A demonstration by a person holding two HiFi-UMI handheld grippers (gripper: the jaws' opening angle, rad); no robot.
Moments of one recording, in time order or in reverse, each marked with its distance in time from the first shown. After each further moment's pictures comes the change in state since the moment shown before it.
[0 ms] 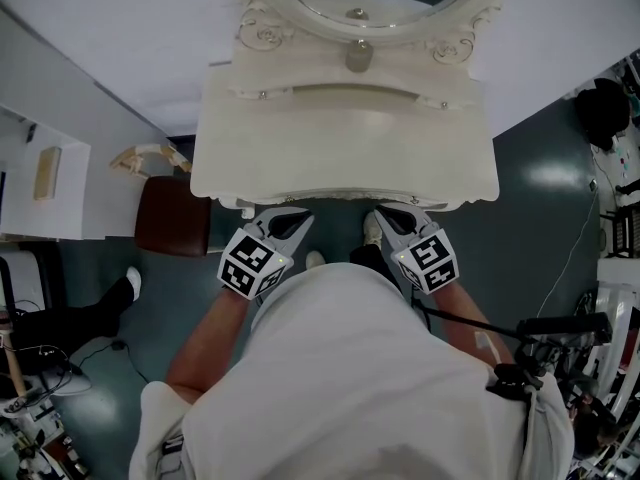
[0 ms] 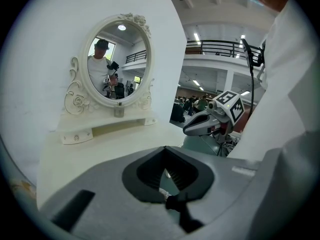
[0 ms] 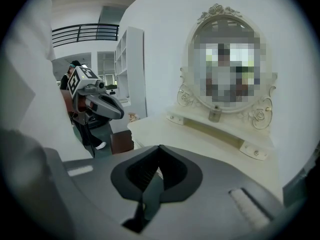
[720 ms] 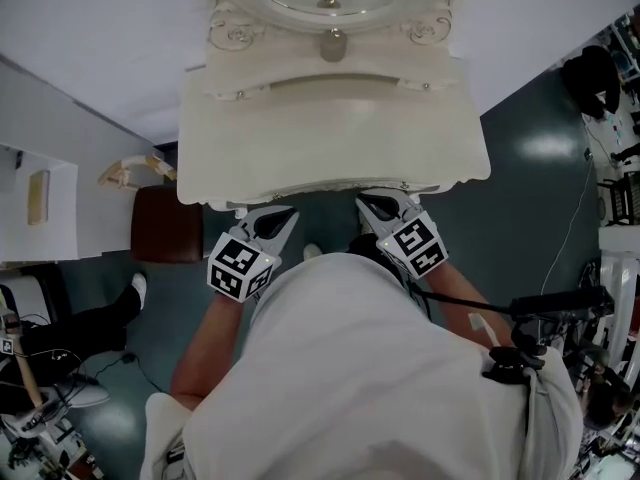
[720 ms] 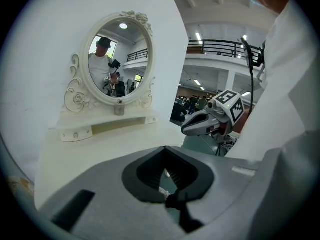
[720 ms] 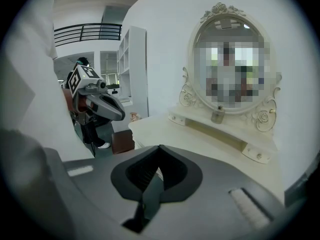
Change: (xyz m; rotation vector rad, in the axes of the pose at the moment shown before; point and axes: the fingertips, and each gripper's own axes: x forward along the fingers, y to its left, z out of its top) left arm 0.003 0.005 -0.002 -0.019 0.010 -0.001; right arm 0.012 0.000 0.005 -0.022 0.001 0.020
